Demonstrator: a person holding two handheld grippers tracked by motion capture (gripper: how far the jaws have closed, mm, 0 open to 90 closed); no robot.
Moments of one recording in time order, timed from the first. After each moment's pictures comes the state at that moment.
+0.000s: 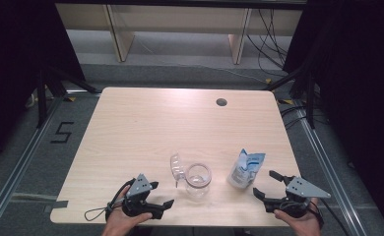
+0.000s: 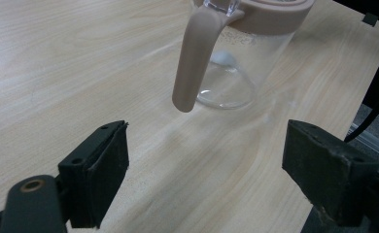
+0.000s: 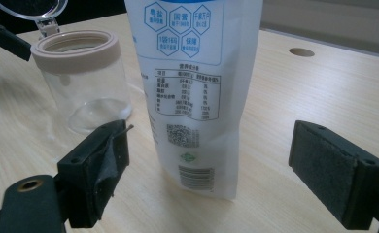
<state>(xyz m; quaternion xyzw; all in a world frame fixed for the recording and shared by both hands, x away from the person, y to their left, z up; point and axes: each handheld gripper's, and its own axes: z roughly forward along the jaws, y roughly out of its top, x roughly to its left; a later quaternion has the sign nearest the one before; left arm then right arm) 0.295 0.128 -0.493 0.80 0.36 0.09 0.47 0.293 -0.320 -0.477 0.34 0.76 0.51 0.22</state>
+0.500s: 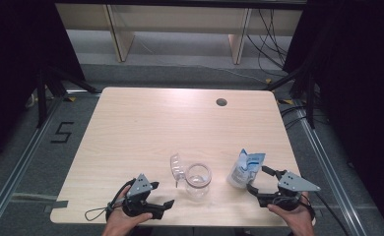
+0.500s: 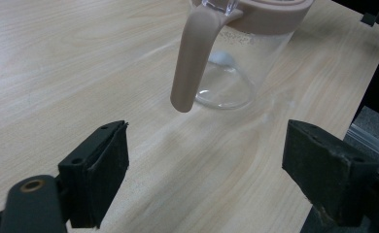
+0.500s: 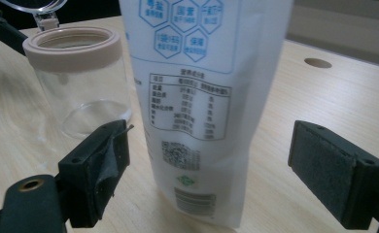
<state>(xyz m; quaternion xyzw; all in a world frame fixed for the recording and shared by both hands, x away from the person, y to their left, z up) 0.295 0.128 -0.493 0.80 0.36 0.09 0.47 0.314 -0.309 -0.487 0.30 0.76 0.52 0.23</state>
